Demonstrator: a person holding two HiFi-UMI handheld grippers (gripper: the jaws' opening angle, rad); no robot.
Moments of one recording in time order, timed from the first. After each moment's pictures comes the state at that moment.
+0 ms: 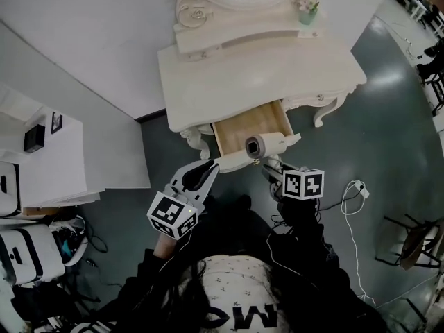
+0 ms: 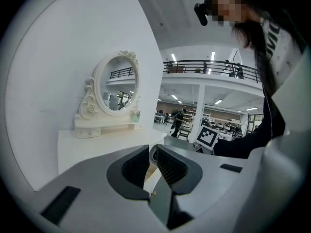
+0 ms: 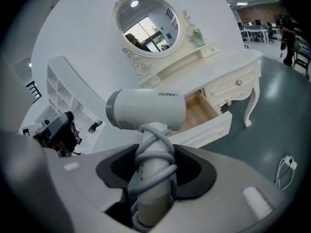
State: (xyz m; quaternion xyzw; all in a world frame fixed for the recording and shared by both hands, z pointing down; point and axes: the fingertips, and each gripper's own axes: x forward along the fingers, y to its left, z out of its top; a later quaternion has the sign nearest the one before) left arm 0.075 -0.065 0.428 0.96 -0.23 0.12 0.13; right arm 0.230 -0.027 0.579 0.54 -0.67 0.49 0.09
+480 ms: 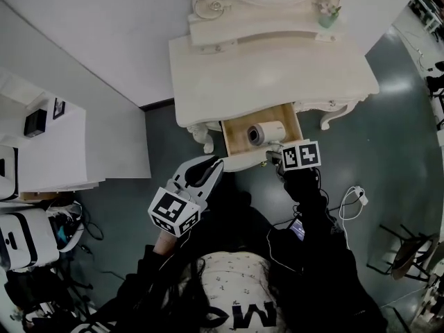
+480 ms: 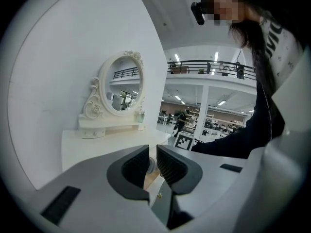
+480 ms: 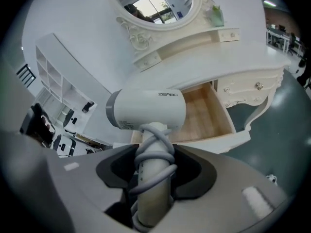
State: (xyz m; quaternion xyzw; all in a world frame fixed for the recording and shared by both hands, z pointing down) left arm 0.066 -0.088 0.428 0.95 -0.25 0.12 0.14; right arm 0.243 -0.094 0.636 0.49 -0.67 0.51 0.23
